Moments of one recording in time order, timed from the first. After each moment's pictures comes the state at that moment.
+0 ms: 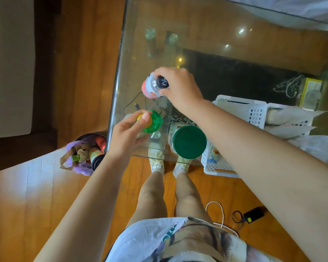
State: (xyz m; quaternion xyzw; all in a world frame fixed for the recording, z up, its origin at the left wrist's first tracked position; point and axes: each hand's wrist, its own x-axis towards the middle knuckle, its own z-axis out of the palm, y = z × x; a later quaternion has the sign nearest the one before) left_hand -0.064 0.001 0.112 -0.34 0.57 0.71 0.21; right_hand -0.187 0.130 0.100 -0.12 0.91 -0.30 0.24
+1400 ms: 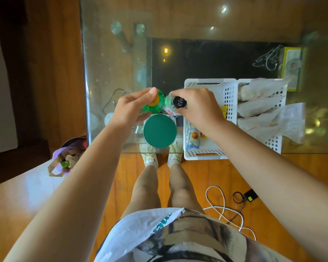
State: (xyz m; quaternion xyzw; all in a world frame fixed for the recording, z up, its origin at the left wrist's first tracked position) left_hand -0.117 0.088 0.113 -0.31 0.63 0.64 0.33; right_hand -0.118 0.260 0.117 -0.05 0.94 -0.26 0.22
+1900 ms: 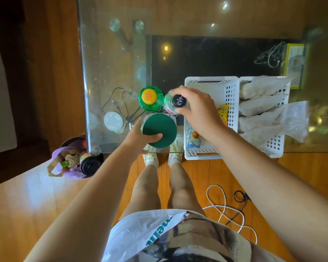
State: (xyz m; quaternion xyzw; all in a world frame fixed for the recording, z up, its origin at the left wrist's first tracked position) left_hand -0.058 0.090 0.058 -0.35 0.62 0.56 0.43; right_hand -0.108 0.262 0.106 0.00 0.91 -0.34 0.23
